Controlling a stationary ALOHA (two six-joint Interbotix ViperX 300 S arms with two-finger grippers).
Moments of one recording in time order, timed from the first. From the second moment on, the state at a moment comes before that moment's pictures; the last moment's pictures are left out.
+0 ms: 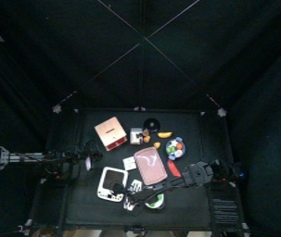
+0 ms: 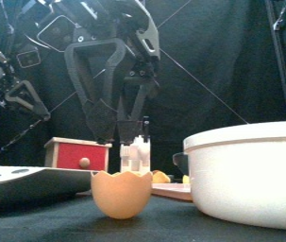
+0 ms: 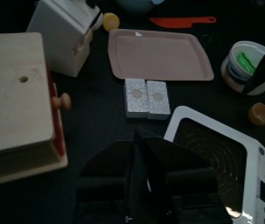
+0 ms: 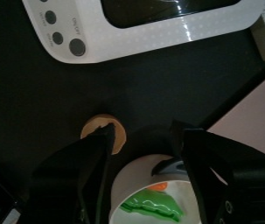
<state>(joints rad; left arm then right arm) 0.19 -0.80 1.29 1.23 0.00 -1.40 0.33 0.60 -0.37 -0.22 1.26 0.75</state>
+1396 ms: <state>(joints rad) 0.19 -0.79 1.29 1.23 0.00 -1.40 0.33 0.65 -0.31 -0.23 1.24 0.75</state>
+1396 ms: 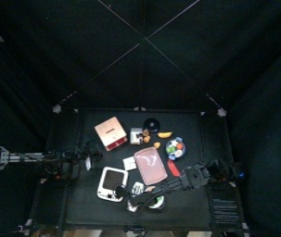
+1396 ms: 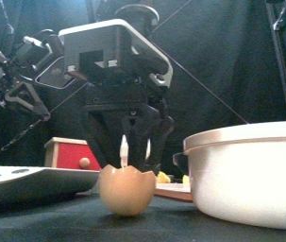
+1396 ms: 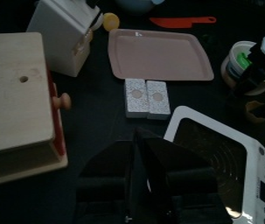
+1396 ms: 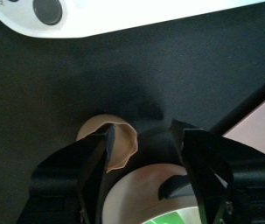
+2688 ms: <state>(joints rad) 0.19 -0.80 1.29 1.23 0.00 -1.40 0.33 0.65 -0.28 -0.25 1.19 0.75</state>
